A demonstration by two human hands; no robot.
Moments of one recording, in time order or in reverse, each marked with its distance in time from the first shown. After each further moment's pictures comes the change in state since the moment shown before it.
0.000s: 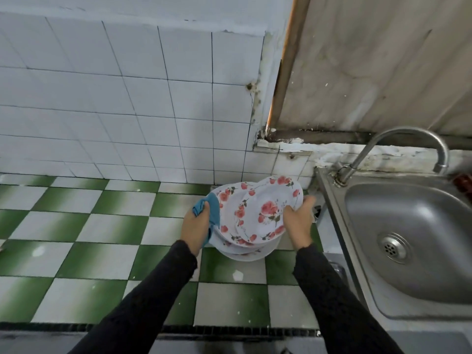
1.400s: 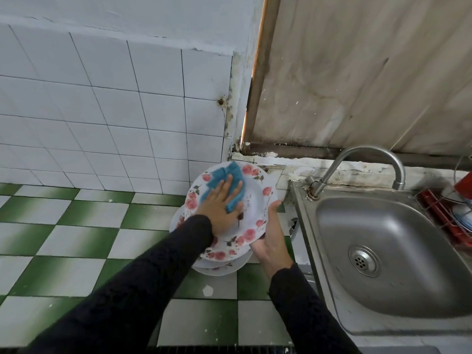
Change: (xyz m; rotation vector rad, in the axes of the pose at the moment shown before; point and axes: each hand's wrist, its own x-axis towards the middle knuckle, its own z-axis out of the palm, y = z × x) left_hand 0.076 0.005 0.098 1.385 -0.329 0.614; right_hand -0.020 -0.048 -0.018 0.985 -0.482 0.316
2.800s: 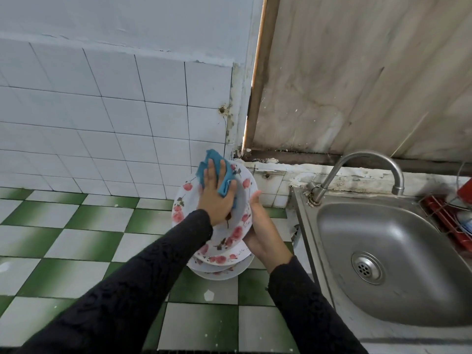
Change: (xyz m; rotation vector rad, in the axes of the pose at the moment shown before) left_hand -0.001 0.022 -0.036 -0.479 0.357 -0.126; right_hand 0.004 -0.012 0.022 -0.272 -0.139 0.048
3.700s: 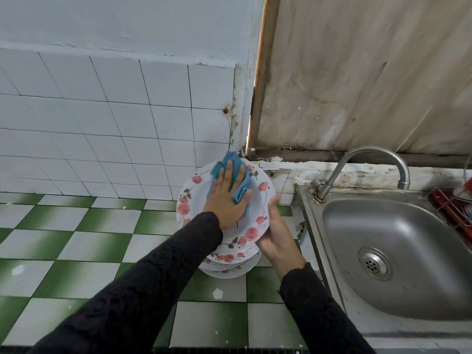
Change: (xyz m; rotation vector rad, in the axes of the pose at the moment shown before) left_hand -0.009 0.007 -0.007 0.331 -0.162 0.129; right_hand -0.012 0.003 0.000 0.356 -0.019 -0.025
